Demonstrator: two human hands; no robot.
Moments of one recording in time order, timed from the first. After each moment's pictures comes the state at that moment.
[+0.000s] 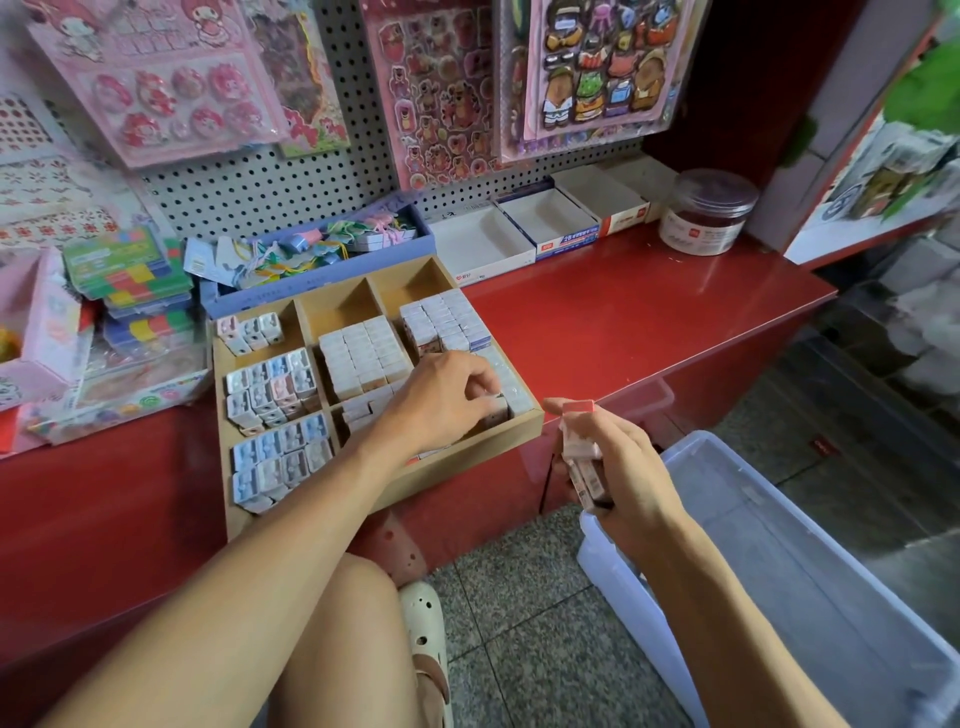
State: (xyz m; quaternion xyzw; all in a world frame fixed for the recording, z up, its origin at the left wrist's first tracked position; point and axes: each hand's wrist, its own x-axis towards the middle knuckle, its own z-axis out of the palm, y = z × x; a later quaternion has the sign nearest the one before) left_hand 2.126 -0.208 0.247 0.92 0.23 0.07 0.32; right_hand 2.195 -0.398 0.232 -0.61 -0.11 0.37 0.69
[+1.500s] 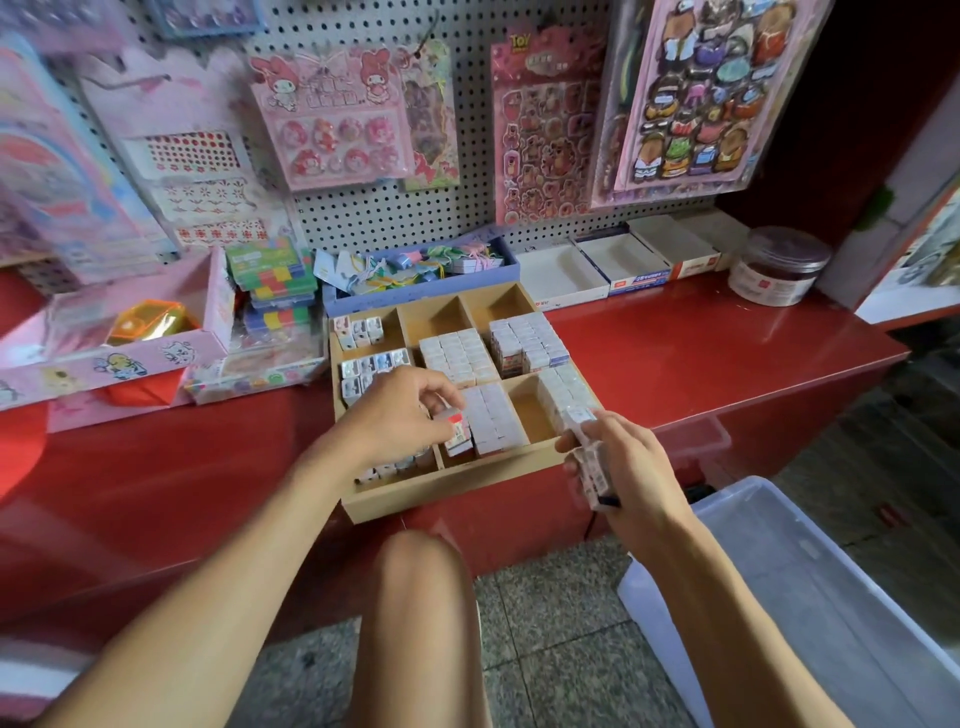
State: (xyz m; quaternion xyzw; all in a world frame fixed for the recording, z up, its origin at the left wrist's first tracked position) left_hand 2.001 -0.175 0.291 0.87 0.32 0.08 0.36; right_hand 2.149 -0.363 0.256 -0.60 -0.15 0.39 0.68
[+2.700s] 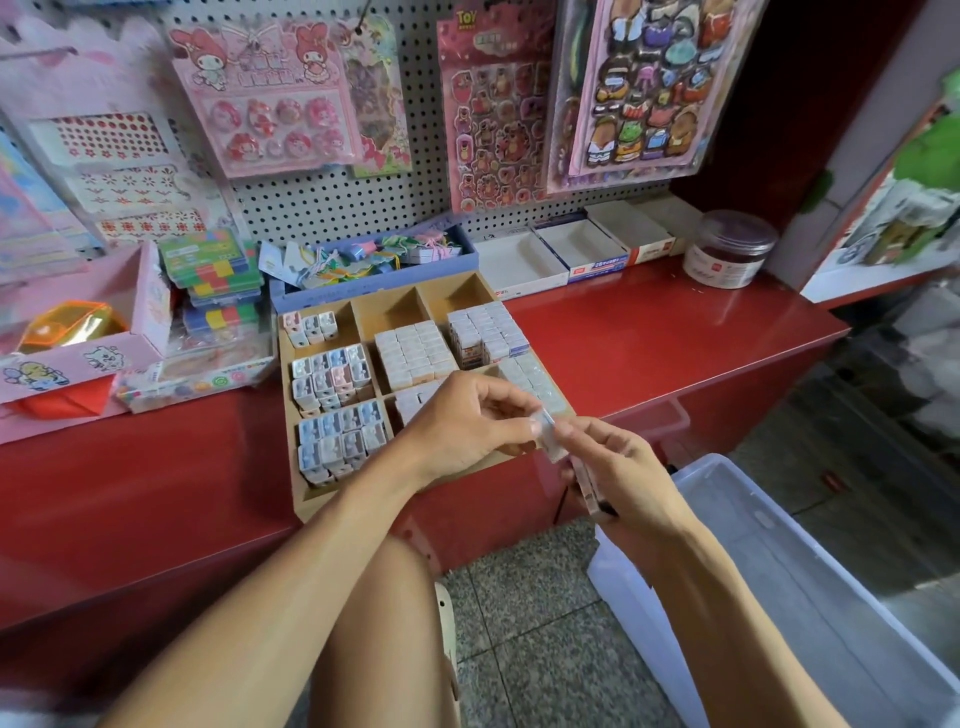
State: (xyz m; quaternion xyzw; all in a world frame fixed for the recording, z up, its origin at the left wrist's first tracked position) left_hand 2.061 -0.246 0.289 0.74 0.22 0.11 0.62; right_hand 2.162 -0.396 0.251 -0.60 -0.16 0.42 0.66
